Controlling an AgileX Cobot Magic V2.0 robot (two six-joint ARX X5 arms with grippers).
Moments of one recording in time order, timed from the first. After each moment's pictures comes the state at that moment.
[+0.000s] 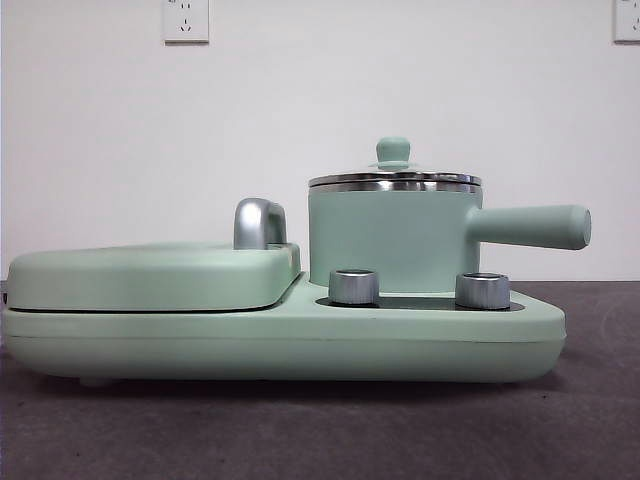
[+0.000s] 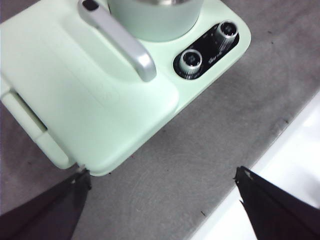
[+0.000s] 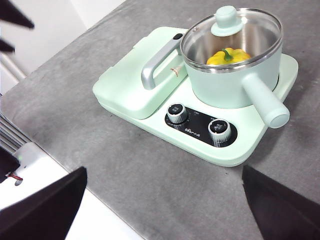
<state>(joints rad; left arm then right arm) -0.65 0.91 1.24 -1.17 0.11 0.06 0.57 0.24 0.83 -1.00 -0.24 0.26</state>
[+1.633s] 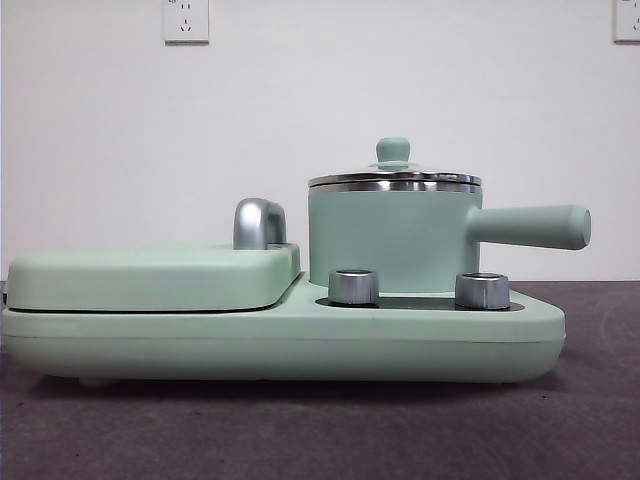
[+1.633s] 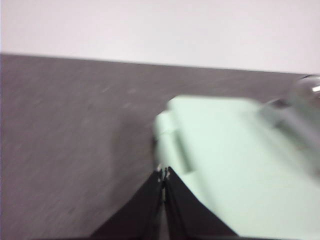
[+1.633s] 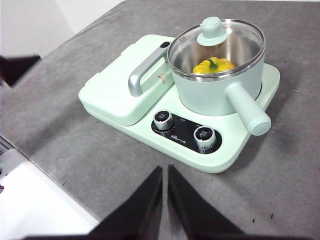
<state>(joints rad) -0.20 0.12 0.23 -0.28 -0.02 -0.13 0.57 0.24 0.83 -0.98 -0.18 0.24</state>
